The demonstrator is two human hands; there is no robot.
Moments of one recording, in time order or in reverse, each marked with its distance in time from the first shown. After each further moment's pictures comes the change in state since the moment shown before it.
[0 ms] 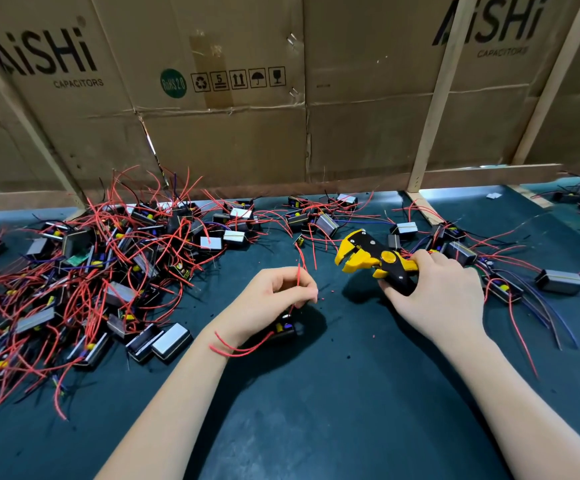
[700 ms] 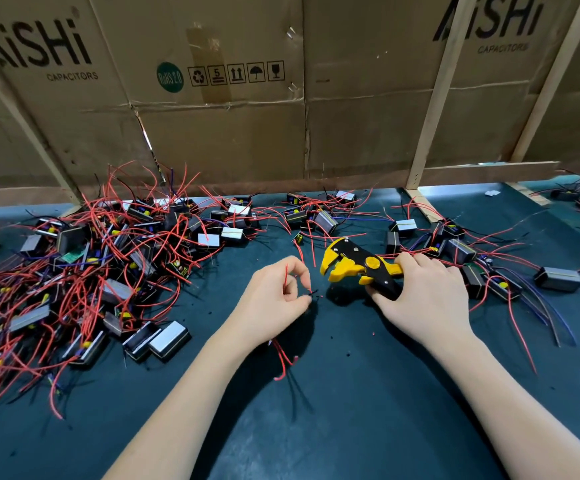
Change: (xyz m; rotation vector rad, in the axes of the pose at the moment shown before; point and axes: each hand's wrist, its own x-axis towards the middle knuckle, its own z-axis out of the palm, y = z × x) left_hand -0.001 -0.005 0.009 0.421 0.212 0.061; right_hand -0.005 -0.008 0.009 -0.051 -0.047 -0.092
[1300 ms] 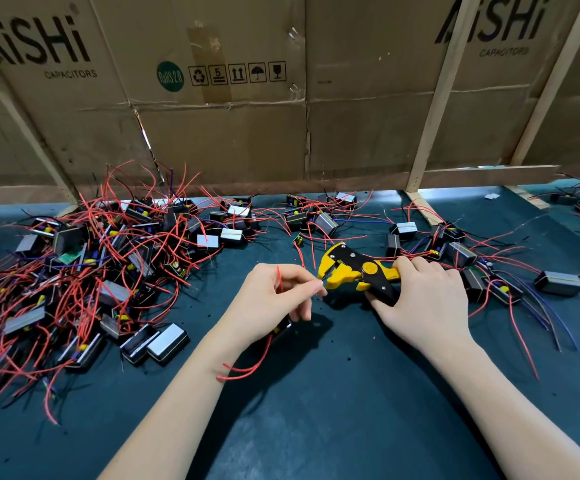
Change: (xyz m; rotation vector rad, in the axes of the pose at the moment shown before) left_hand 0.002 0.003 -0.006 -0.405 -0.115 -0.072; right_hand -0.002 -0.005 -0.004 -0.021 0.002 -0.030
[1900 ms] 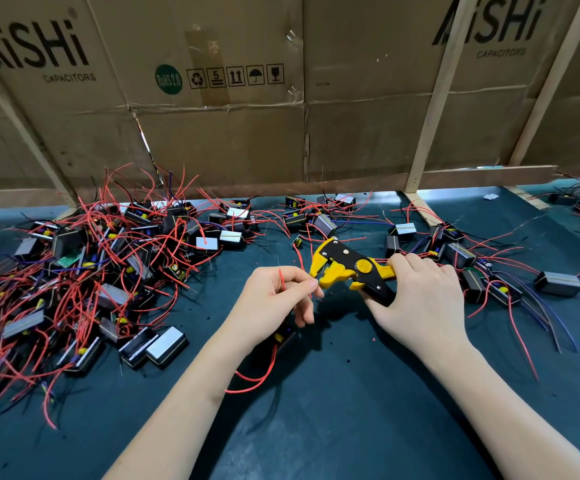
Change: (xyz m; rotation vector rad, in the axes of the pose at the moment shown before) left_hand 0.001 -0.001 0.006 -0.120 0.033 -0.033; right_hand -0.002 -0.008 -0.007 0.065 0.139 -0.055
